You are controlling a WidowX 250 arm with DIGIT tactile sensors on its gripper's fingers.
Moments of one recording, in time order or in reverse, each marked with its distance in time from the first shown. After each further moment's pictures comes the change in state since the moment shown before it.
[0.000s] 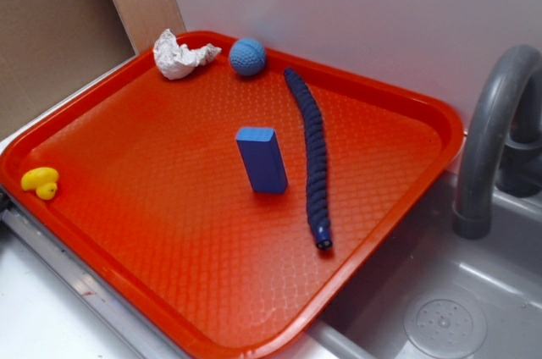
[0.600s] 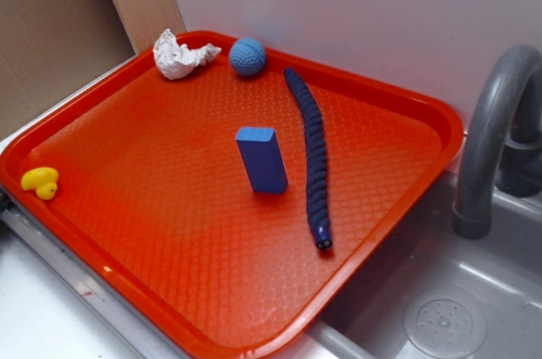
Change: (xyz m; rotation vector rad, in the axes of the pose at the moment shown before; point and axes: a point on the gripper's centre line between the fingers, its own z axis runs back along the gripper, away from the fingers) arm 0.037 -0.026 -0.023 -0.026 0.017 -0.159
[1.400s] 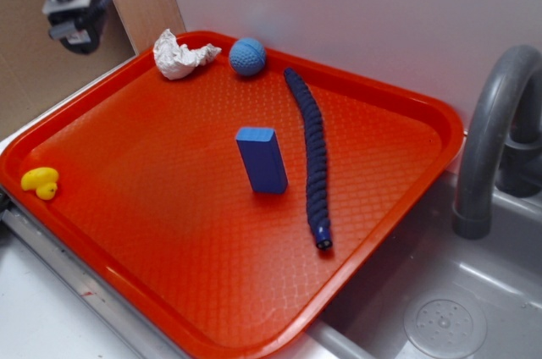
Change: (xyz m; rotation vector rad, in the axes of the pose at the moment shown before) arm 0.049 -0.125 -0.042 0.101 0.023 -0.761
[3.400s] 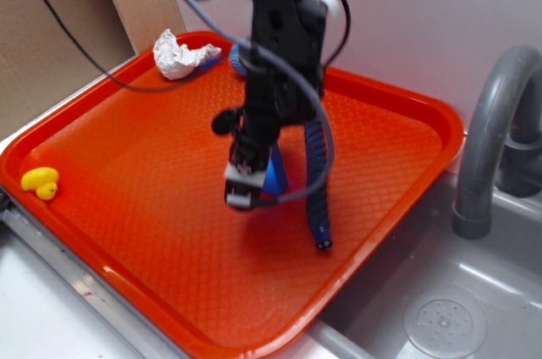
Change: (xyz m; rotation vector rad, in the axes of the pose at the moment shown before) arm 0.078 -0.036 -0.144 -0.072 0.267 -0.176
